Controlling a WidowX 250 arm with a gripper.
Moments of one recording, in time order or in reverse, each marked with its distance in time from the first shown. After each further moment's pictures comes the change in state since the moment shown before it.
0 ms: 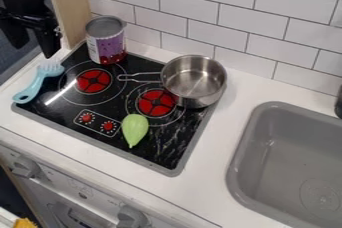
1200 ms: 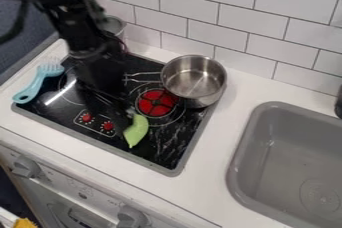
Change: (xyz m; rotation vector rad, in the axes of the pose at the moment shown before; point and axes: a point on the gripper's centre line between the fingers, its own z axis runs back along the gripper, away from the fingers) arm -0.041 -0.155 -0.036 -0.167 0.034 -0.321
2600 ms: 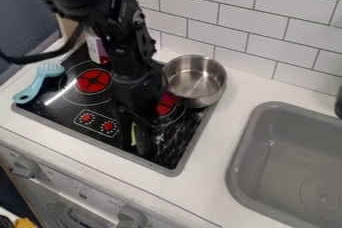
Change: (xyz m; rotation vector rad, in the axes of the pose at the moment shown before) arm 0.015 -0.022 -0.026 0.051 0.054 -0.147
